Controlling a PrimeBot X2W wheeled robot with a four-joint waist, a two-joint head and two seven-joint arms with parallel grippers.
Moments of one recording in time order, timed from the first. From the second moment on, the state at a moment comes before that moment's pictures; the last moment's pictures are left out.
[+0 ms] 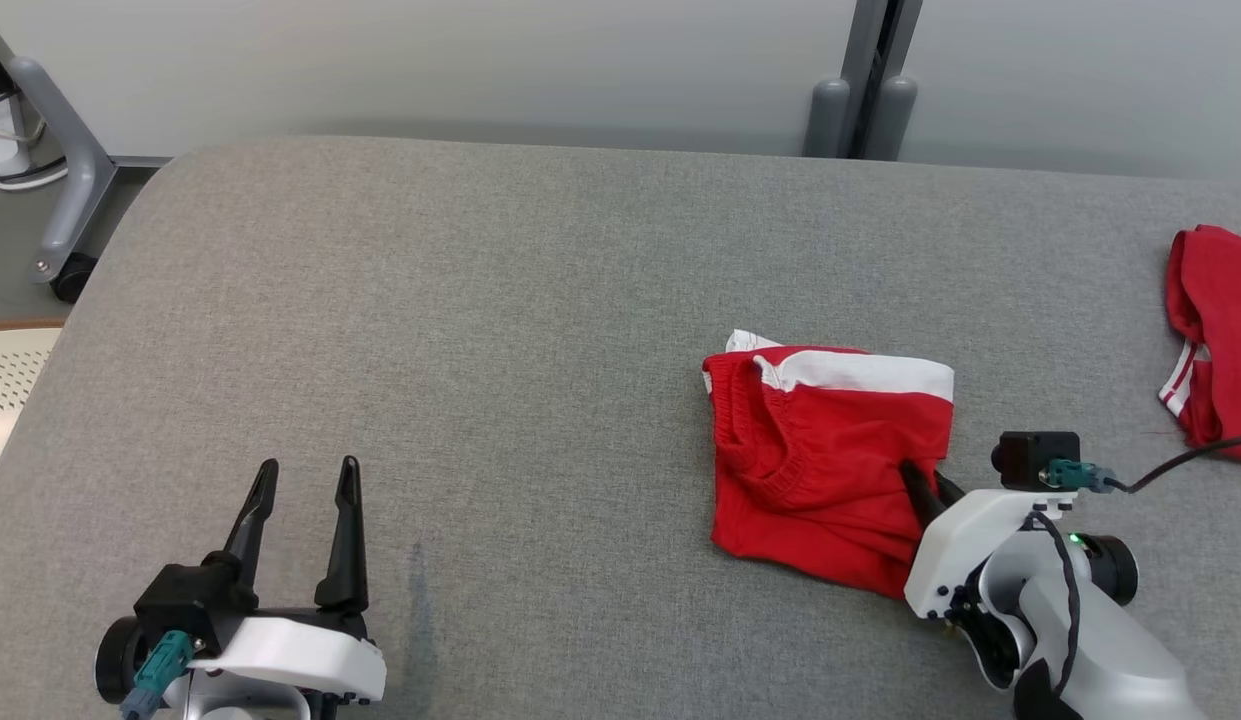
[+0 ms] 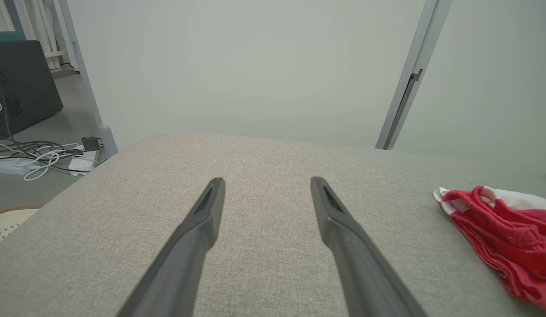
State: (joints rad) left arm -0.07 0.05 0.00 0.25 -0.20 -0.05 -0.26; right arm -0.58 -0.08 0.36 1.08 0.52 0.13 -0.14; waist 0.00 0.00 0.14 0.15
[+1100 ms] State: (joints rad) left arm -0.20 0.05 0.02 0.12 -0.14 -0.10 -0.26; right arm -1.05 -0.65 0.81 0.85 0.58 0.13 -0.03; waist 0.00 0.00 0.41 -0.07
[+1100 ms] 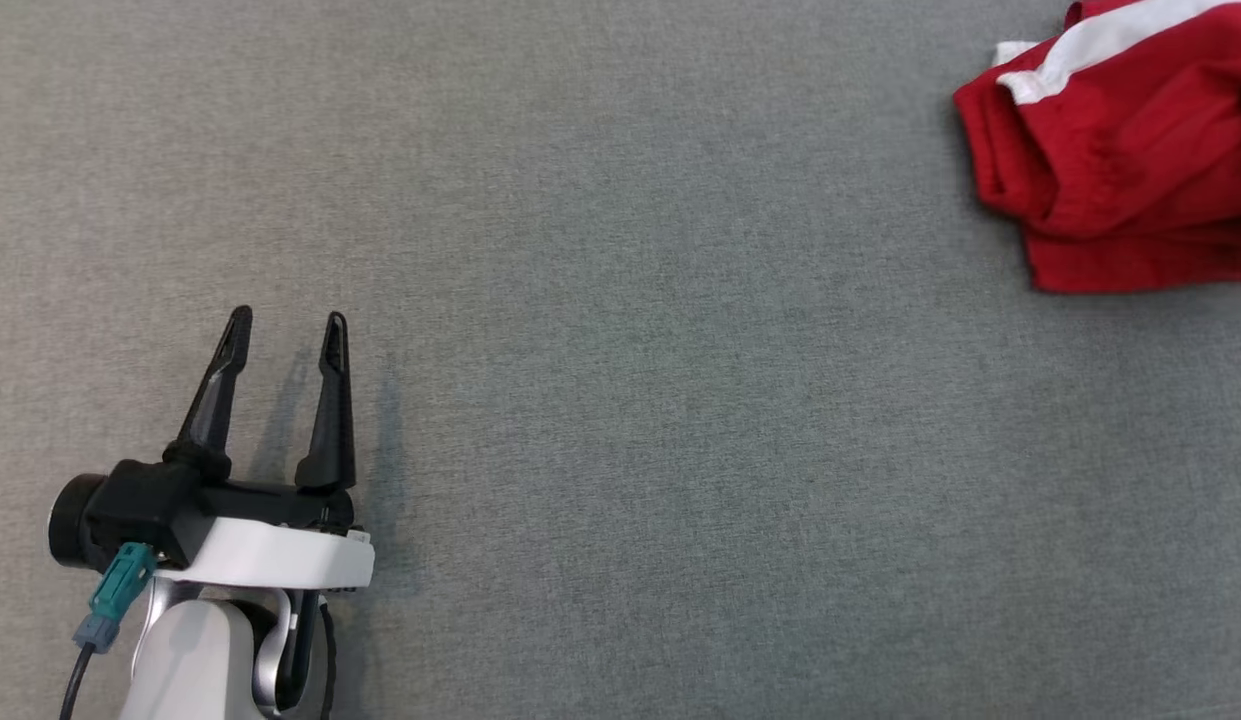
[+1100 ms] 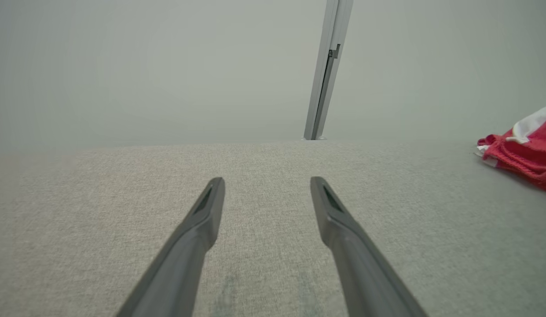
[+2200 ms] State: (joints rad) left arm -0.17 0.05 0.03 0.03 -0.13 -0.08 -0.26; right arm -1.22 -0.70 0.82 0.99 0.58 0.13 -0.20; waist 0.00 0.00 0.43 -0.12
